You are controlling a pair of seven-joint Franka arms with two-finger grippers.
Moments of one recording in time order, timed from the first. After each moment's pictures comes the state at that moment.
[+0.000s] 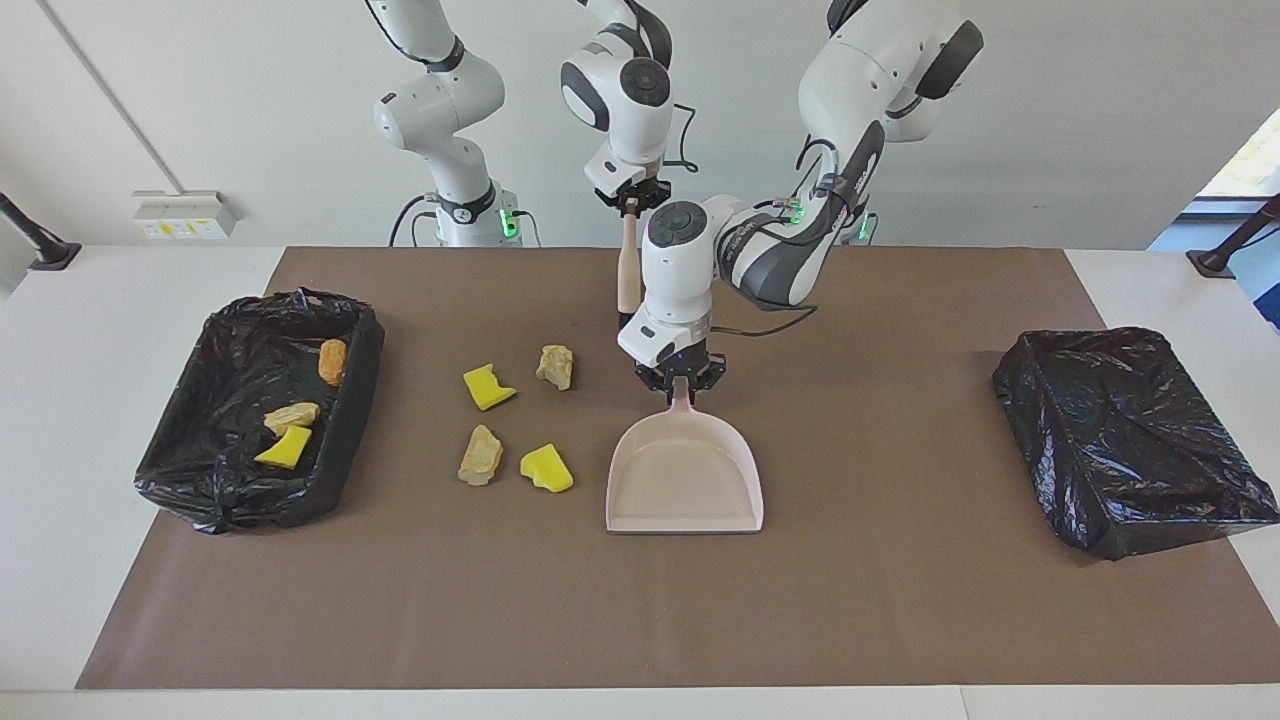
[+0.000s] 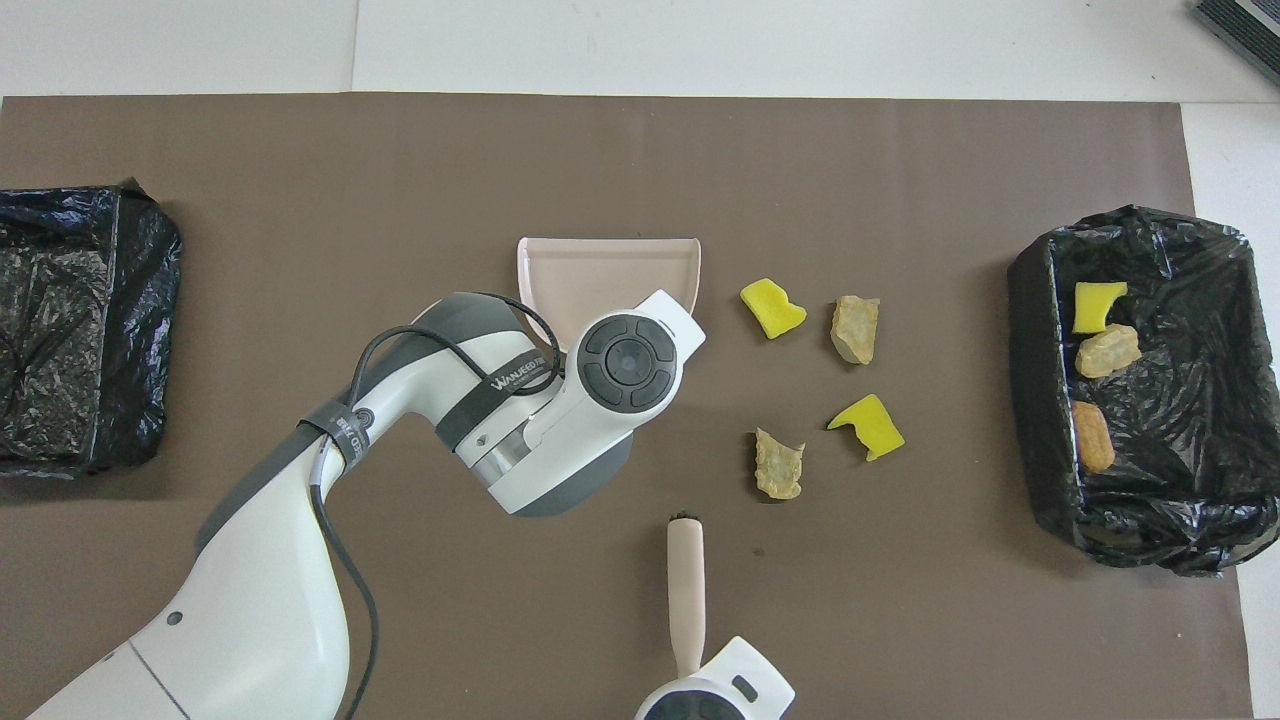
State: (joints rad) left arm -0.21 0.47 -0.57 -1.71 0.41 2.11 -0.84; right arm 0.65 -0.28 0.24 -2.41 0.28 1.84 0.79
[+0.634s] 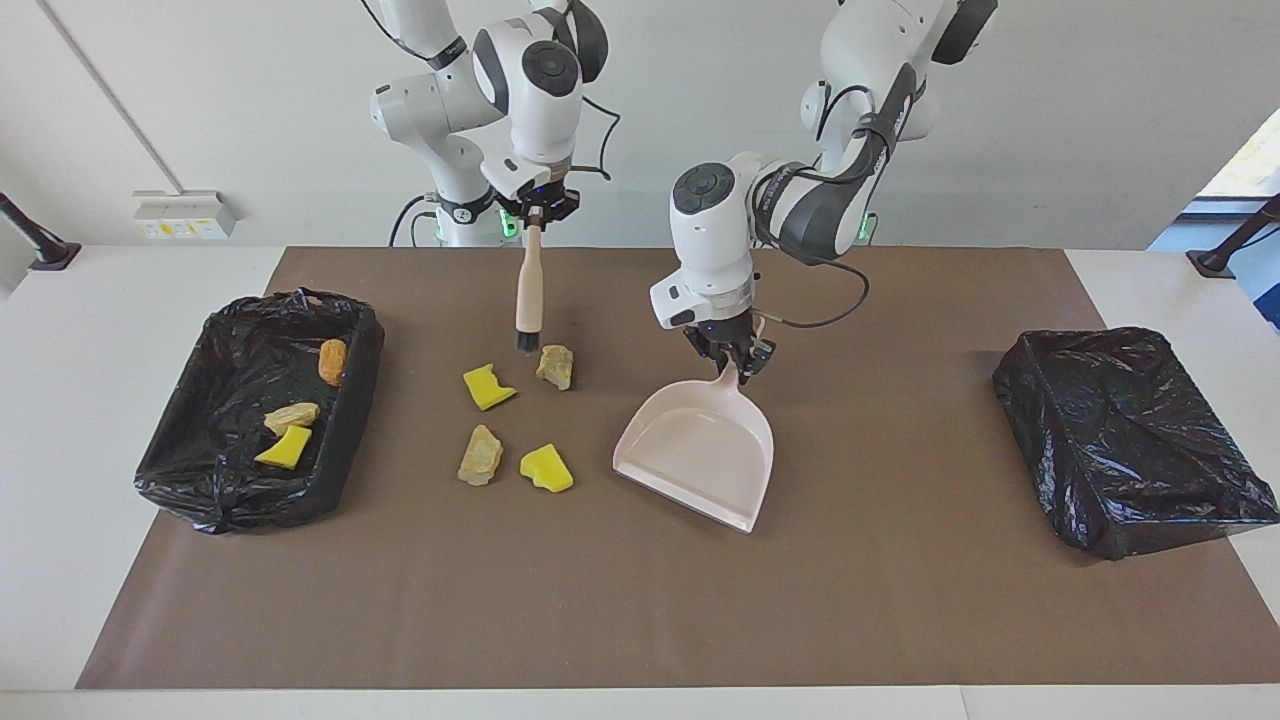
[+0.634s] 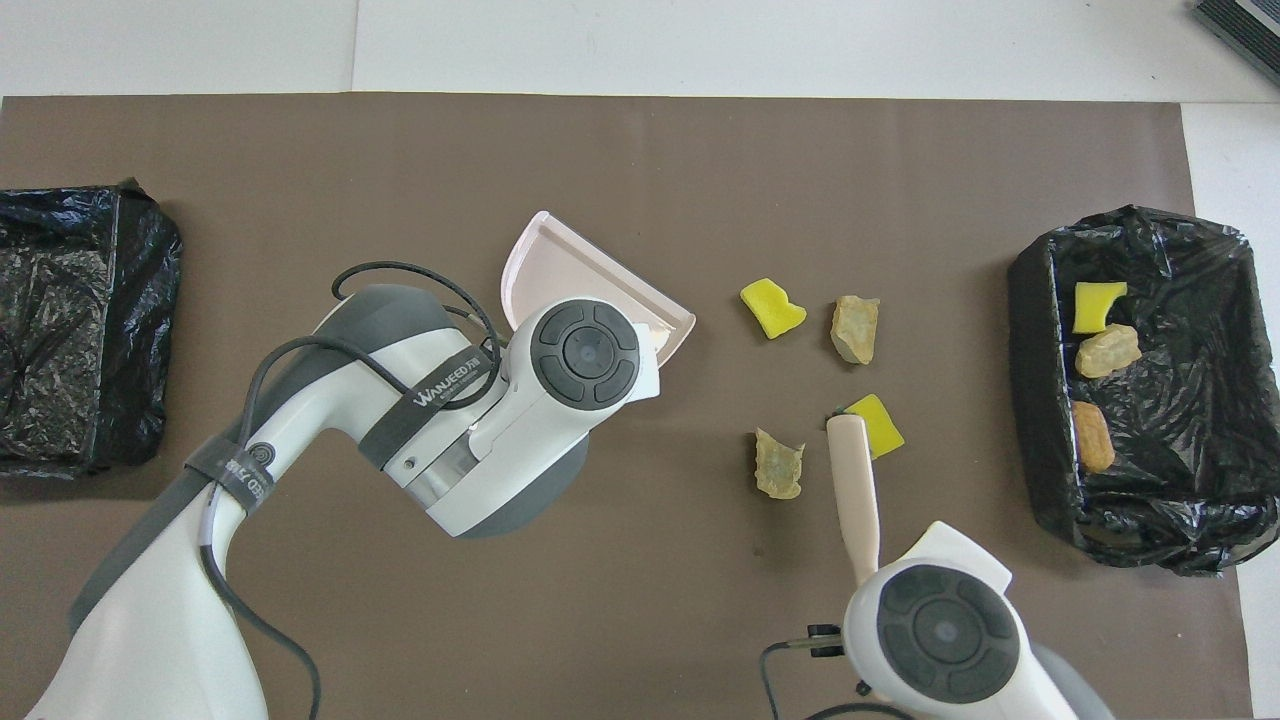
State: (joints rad) left arm -0.16 0.31 -0.57 -1.76 0.41 1.91 -0.14; right arm 0.26 -0.41 0.23 -2.41 -0.02 1.70 0.41
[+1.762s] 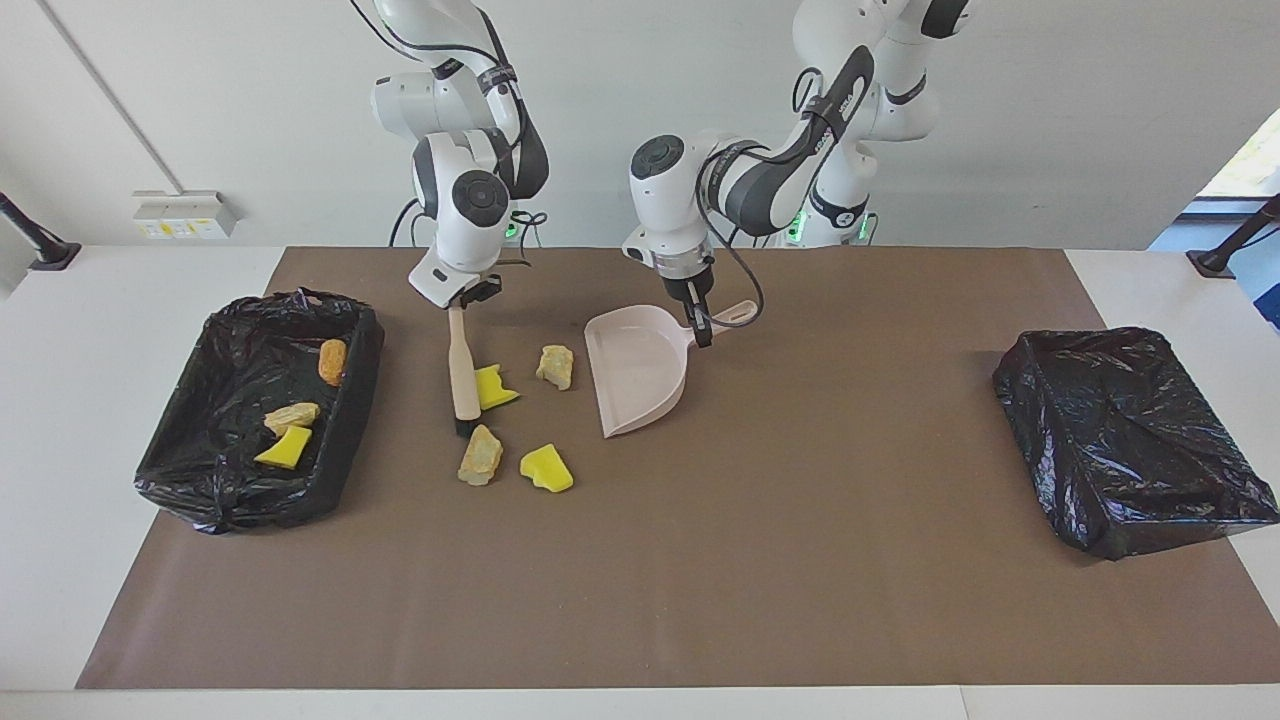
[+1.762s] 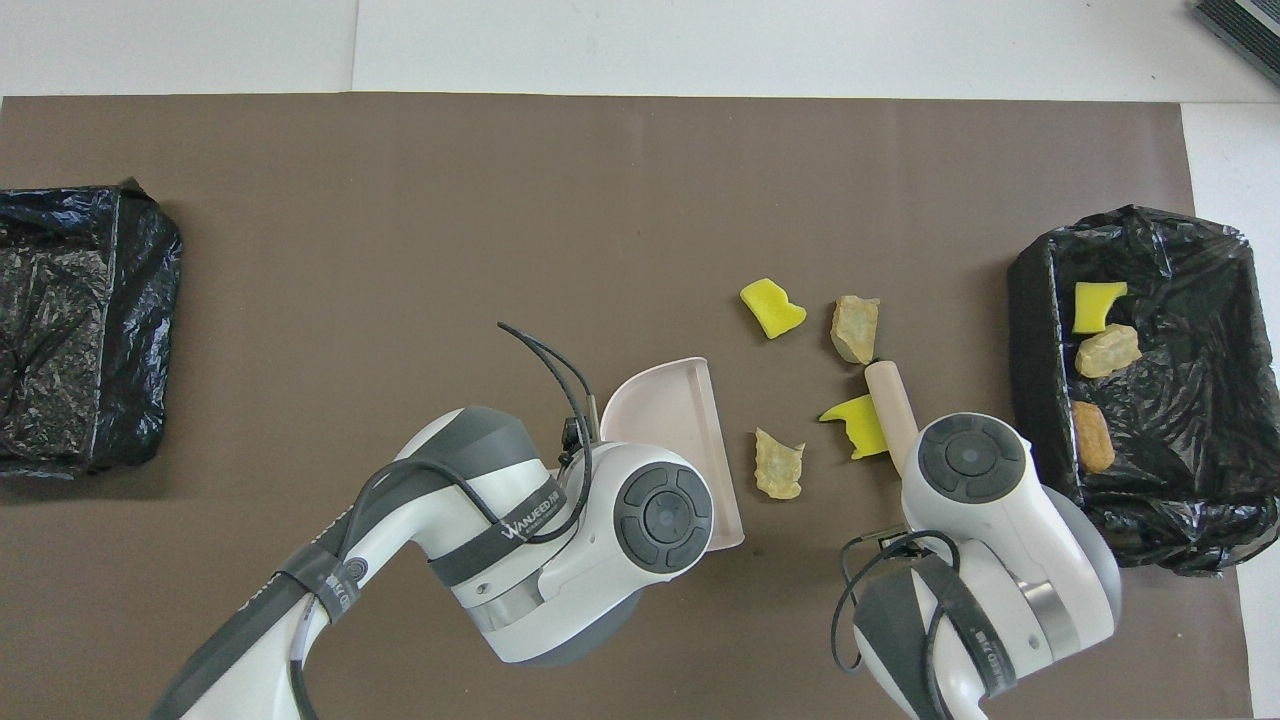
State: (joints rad) left arm -0.17 0.22 -0.69 -1.98 0.39 2.00 0.45; right arm 0.05 -0.13 0.24 -2.42 -0.18 1.91 0.20
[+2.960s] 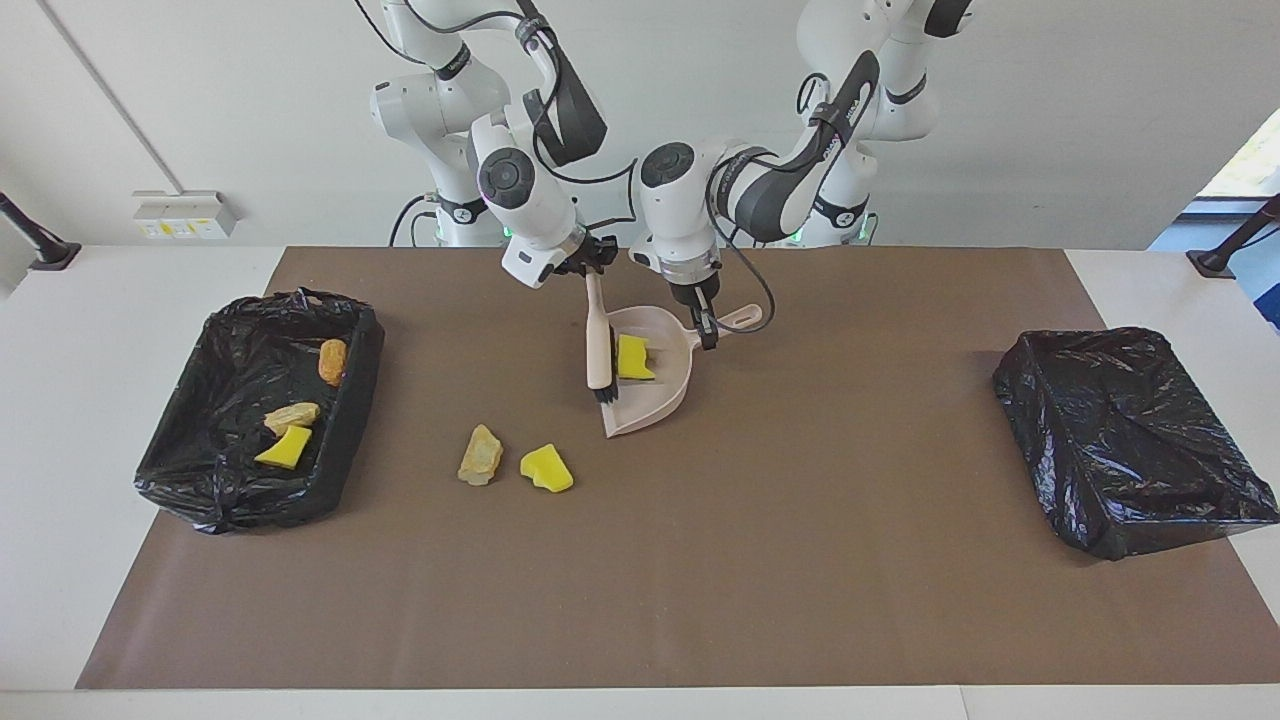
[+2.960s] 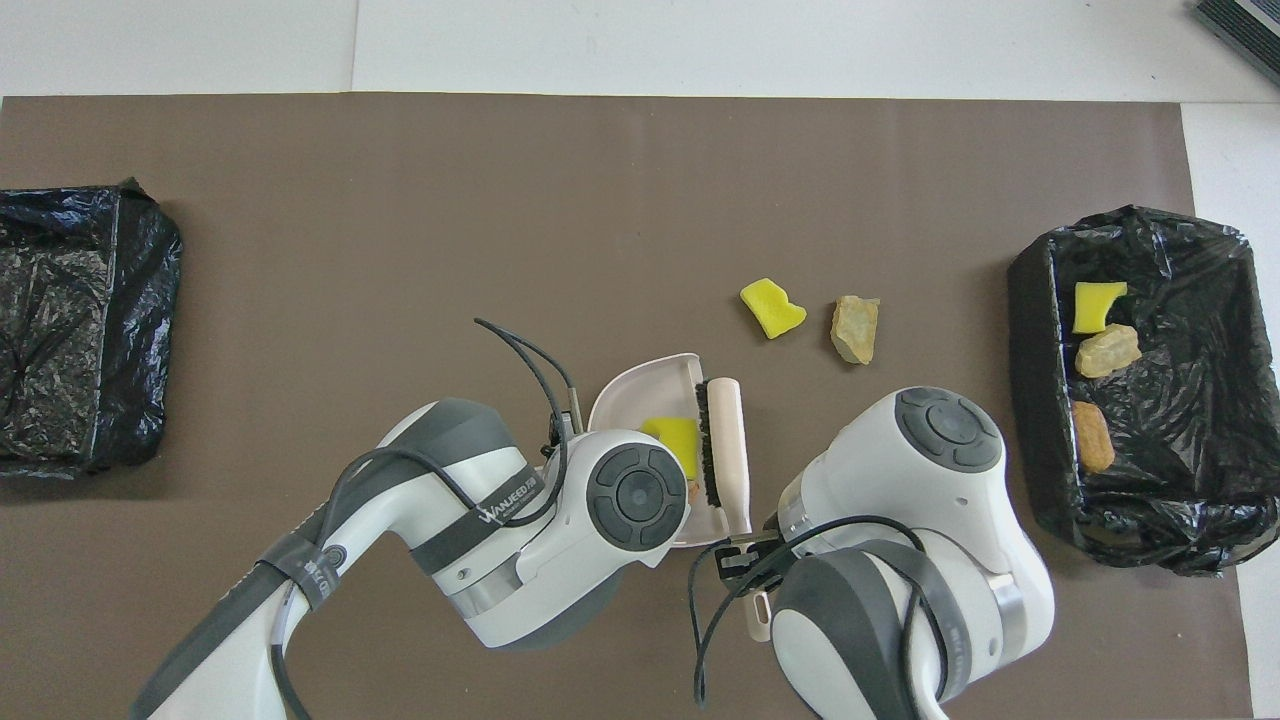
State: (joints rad) left arm -0.14 0.21 -0.68 -2.00 0.36 2.01 0.46; right arm 0.20 -0.11 0.23 -2.21 0.38 1.78 0.19
